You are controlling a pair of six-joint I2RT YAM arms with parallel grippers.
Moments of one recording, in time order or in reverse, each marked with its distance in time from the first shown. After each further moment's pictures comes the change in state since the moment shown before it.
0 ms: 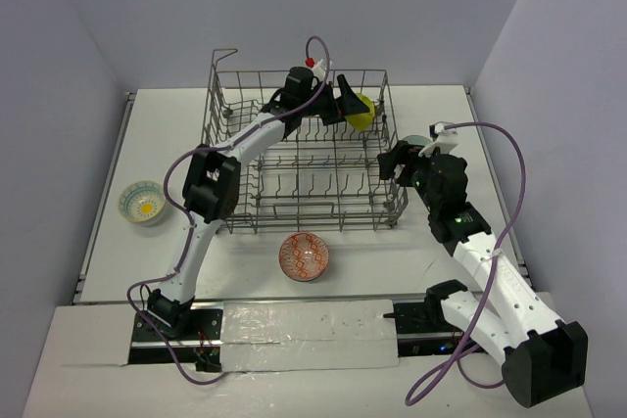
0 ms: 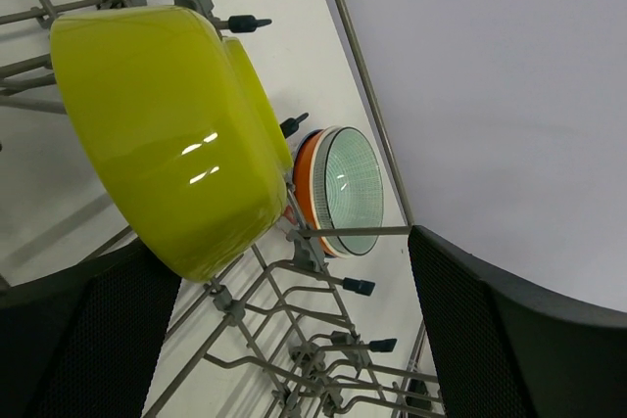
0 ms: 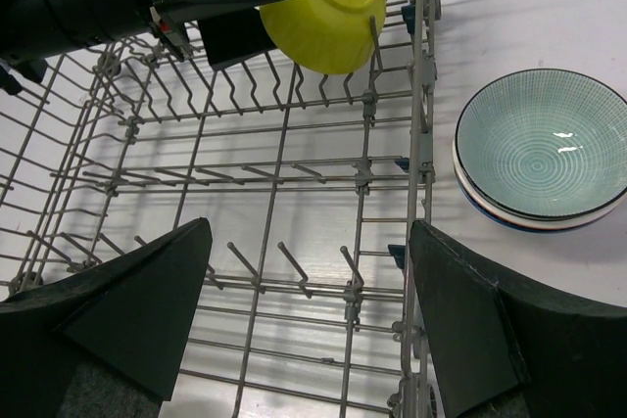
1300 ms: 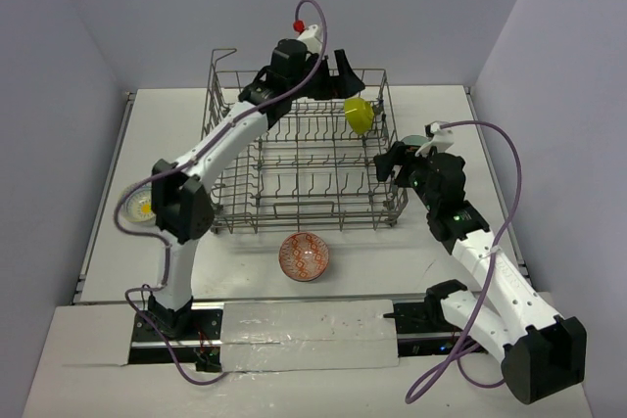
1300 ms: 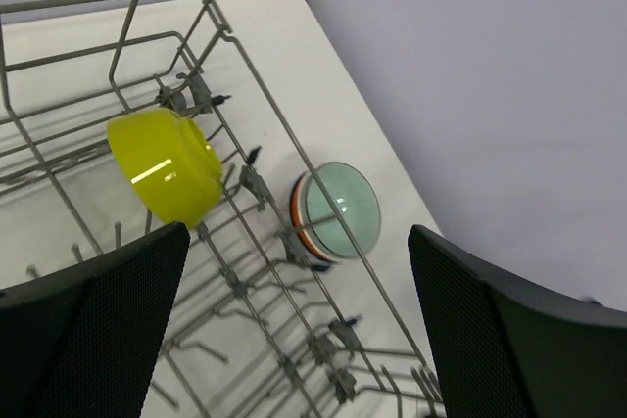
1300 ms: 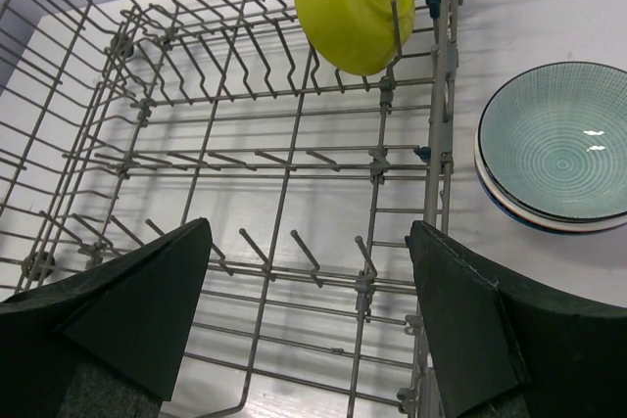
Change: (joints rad) left arm -0.043 -0.281 0.010 -0.280 -0.264 0.253; right arm 0.000 0.015 0.000 0.006 -0.047 0.000
